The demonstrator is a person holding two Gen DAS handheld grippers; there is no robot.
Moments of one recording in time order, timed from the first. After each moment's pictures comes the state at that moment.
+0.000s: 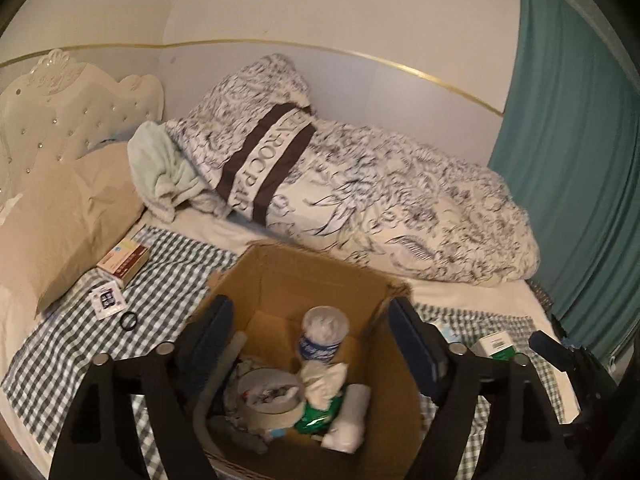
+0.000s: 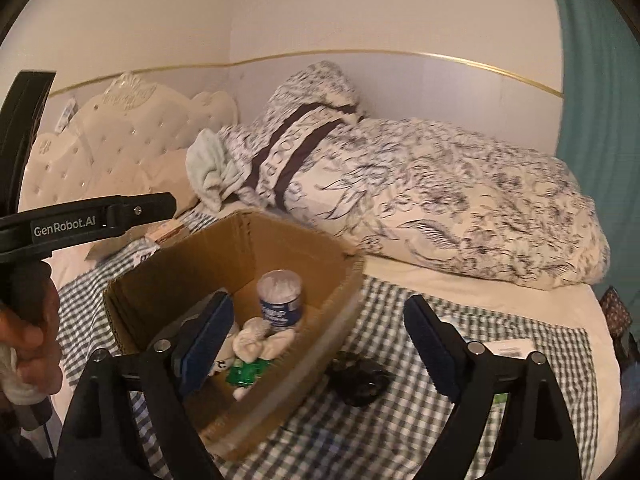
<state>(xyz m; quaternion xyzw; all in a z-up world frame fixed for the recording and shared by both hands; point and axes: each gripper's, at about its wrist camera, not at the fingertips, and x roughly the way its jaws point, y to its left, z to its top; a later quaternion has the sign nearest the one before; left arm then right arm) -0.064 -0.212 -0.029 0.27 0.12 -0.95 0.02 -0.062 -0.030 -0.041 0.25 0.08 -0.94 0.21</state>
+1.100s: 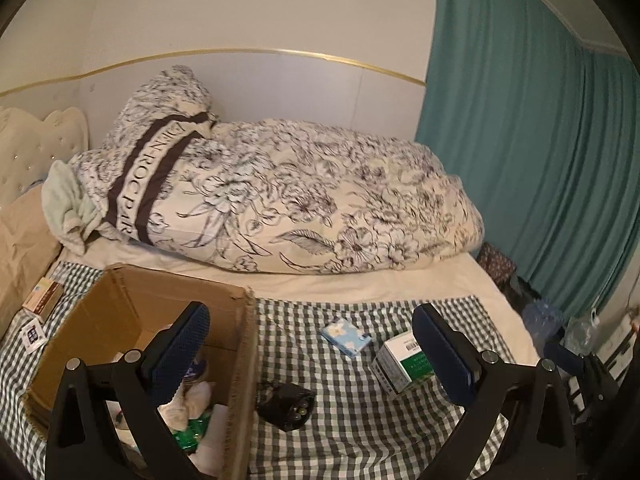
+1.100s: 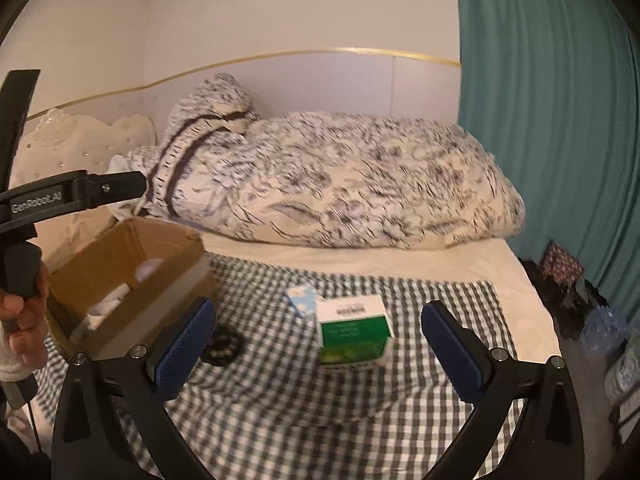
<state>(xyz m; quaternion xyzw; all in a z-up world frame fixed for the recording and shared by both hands) -0.111 -0.048 -0.028 0.27 0.06 -0.96 -0.07 -0.060 0.146 -0.043 0.26 0.03 -0.96 0.09</state>
